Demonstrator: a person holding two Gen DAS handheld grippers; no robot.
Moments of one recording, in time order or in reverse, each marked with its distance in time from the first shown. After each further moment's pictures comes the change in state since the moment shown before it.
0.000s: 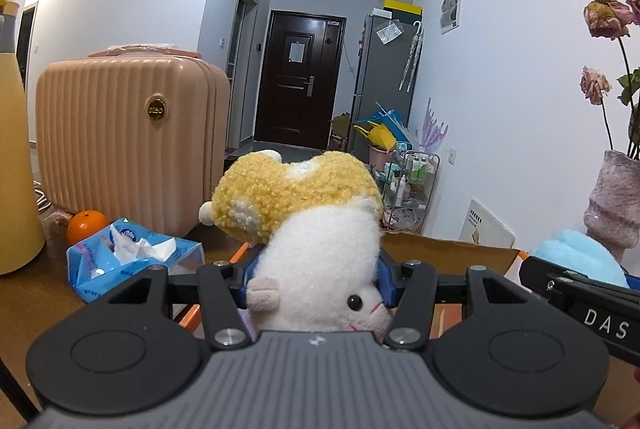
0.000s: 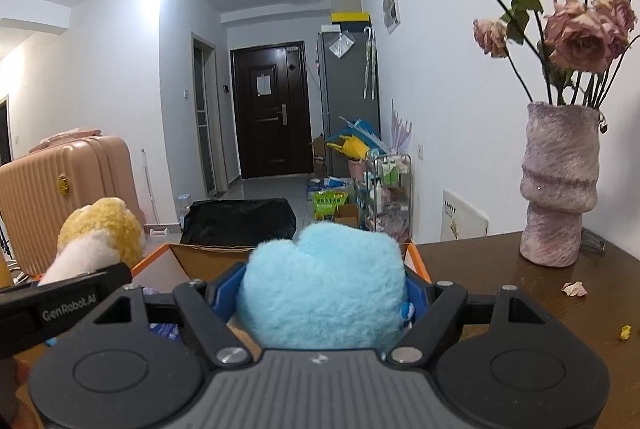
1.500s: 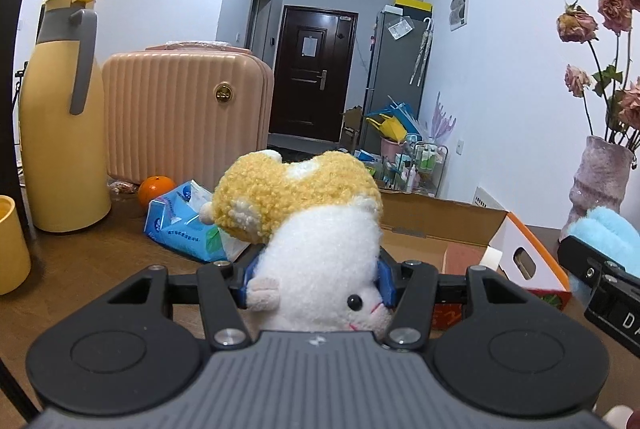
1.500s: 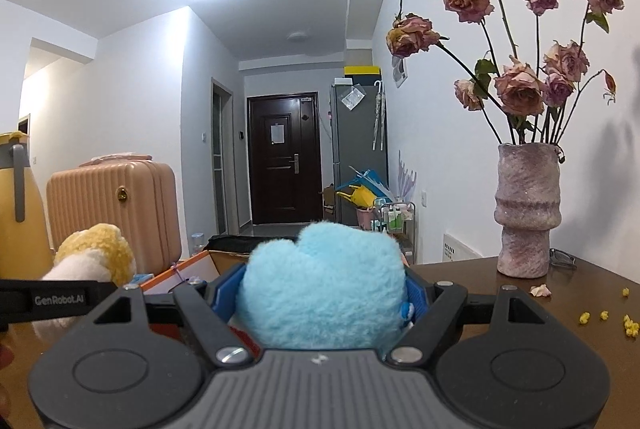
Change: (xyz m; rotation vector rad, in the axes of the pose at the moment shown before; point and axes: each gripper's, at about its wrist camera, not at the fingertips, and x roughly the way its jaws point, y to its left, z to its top) left arm -0.105 0.030 -0.030 -0.008 0.023 0.032; right arm -0.117 0.003 -0.053 -0.044 -0.179 0.028
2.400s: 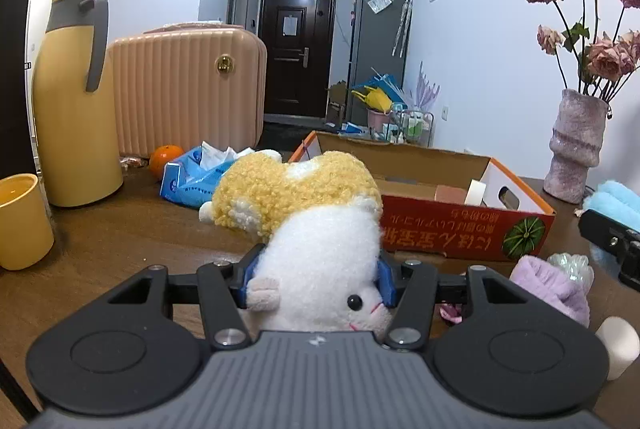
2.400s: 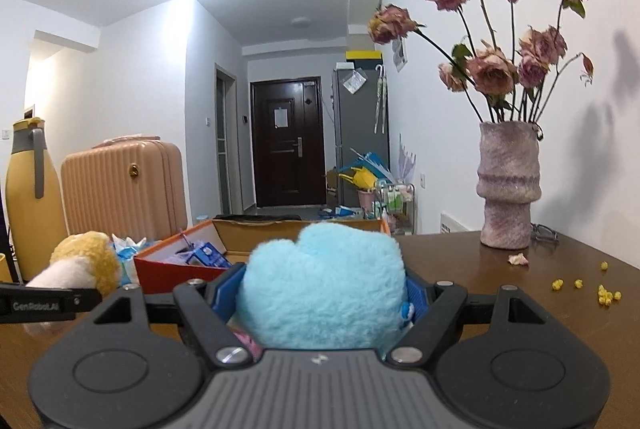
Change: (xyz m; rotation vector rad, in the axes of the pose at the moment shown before) left arm -0.046 0.015 -0.034 0.074 0.071 -0.034; right arm -0.056 -0.020 -0.021 0.005 0.049 0.018
